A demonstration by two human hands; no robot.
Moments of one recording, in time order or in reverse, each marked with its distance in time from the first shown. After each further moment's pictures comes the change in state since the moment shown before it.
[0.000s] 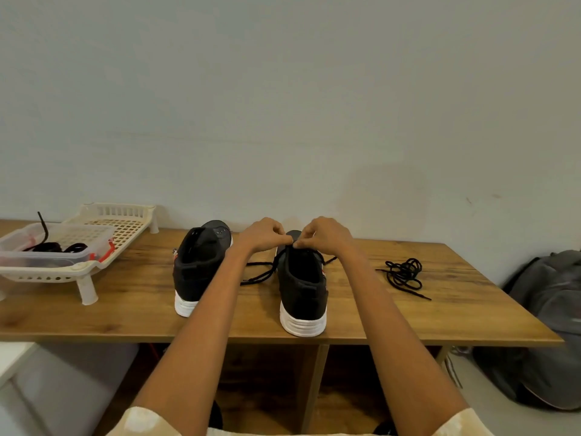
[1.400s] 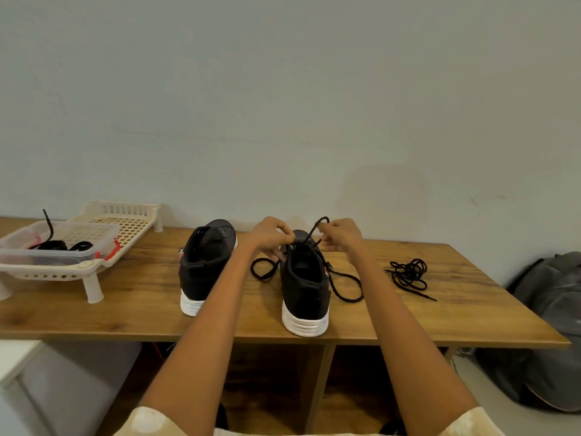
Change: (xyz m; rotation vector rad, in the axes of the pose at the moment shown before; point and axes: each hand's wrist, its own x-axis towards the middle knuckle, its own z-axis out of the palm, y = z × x) left_hand -0.007 0.006 -0.001 -0.192 -0.053 -0.104; right_hand -0.004 0.007 0.004 0.816 0.204 0.413
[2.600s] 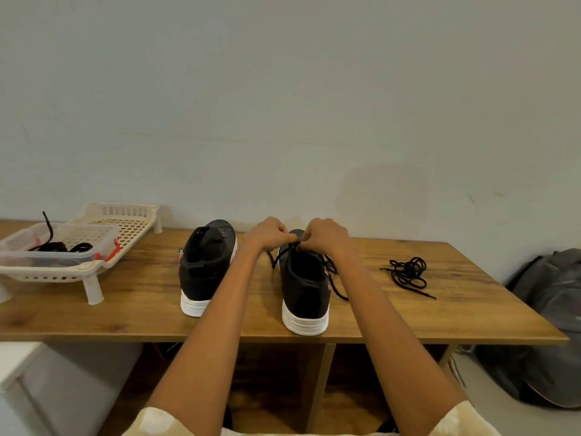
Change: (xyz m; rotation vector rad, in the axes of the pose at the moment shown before) left_hand 0.005 0.001 0.002 0.199 0.079 0.008; right_hand -0.010 -0.017 0.025 -1.030 -0.103 -0.344
